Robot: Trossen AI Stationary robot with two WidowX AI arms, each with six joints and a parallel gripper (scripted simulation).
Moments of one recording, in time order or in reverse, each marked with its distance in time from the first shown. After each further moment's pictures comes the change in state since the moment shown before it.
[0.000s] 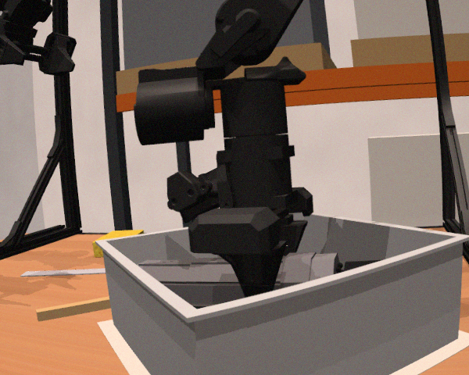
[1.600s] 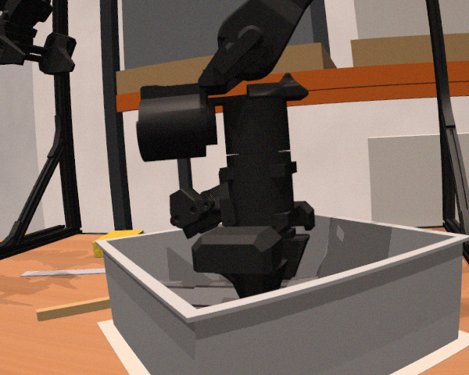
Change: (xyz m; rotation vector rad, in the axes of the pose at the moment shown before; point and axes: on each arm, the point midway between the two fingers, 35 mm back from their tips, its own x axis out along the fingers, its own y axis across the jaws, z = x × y) left arm 0.015 0.000 -0.001 0.000 0.000 0.000; right arm 0.000 0.000 0.000 0.000 0.000 0.000
